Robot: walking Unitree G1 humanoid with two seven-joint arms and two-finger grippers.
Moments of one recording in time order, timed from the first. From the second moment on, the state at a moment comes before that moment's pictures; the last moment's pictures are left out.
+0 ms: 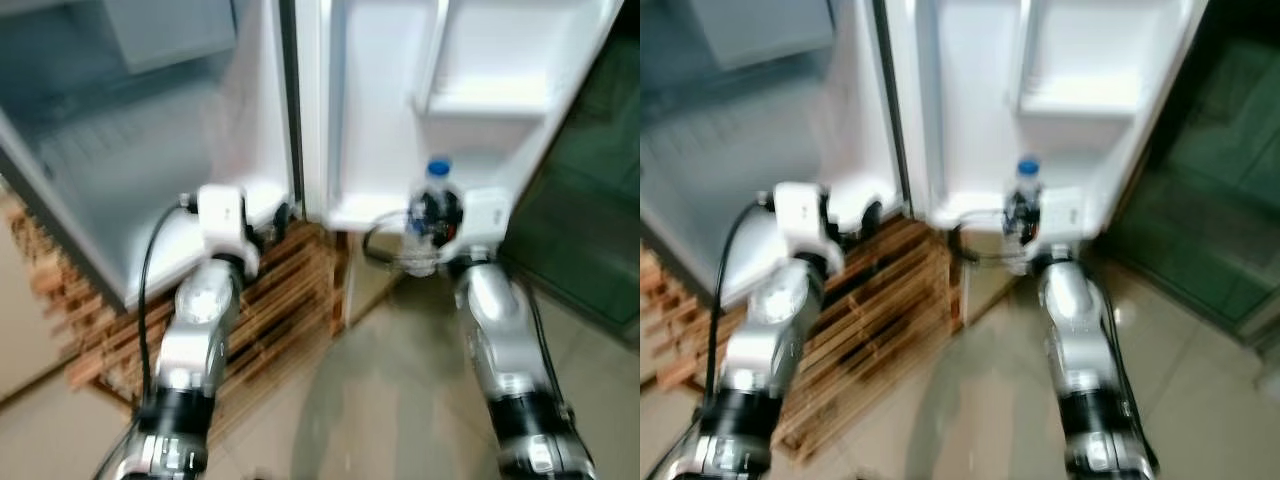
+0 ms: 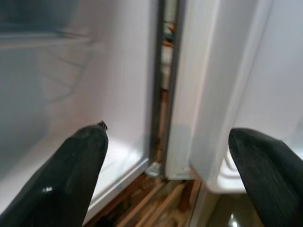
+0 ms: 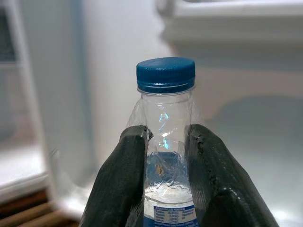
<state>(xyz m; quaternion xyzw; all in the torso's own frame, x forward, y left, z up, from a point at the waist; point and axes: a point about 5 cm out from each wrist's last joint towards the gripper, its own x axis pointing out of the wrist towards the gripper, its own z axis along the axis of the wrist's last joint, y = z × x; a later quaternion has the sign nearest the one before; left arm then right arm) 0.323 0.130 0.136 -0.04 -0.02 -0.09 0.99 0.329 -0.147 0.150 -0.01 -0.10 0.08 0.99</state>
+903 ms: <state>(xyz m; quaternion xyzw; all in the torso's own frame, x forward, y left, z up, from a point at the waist) 0.311 0.130 0.143 -0.05 -0.03 -0.13 0.99 0.352 -0.090 0.194 -0.08 -0.16 0.18 0.97</state>
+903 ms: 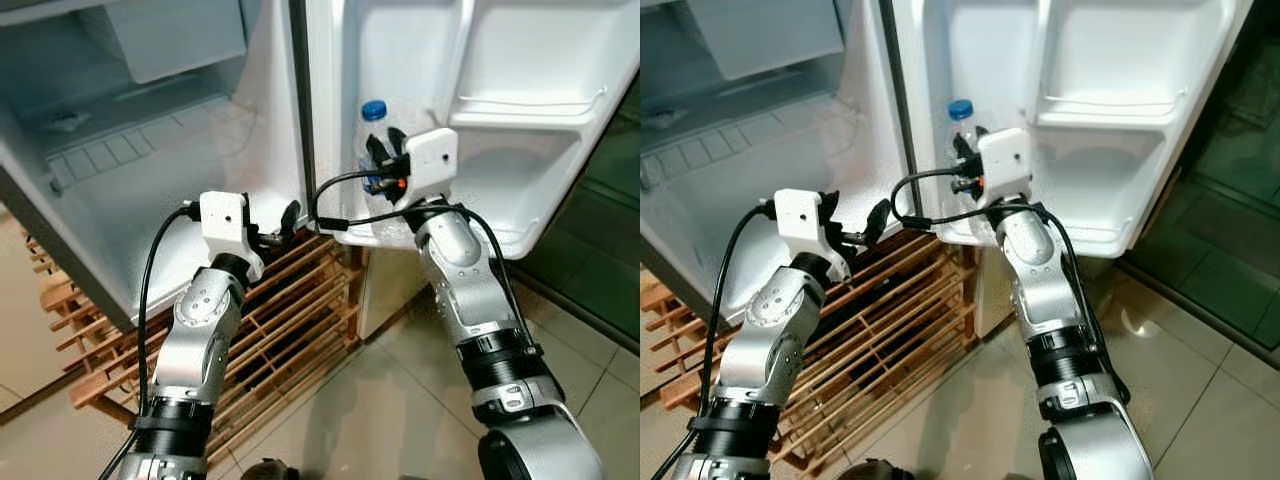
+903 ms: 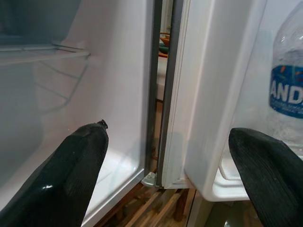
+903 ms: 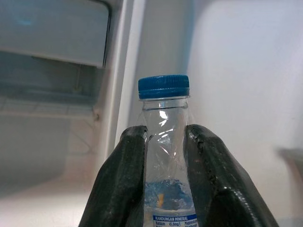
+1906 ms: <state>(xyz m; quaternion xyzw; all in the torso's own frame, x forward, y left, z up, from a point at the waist) 0.288 0.139 0.157 -0.01 -0.05 -0.20 0.98 0.388 -0.103 0.206 0.02 -0.19 0.09 0.98</state>
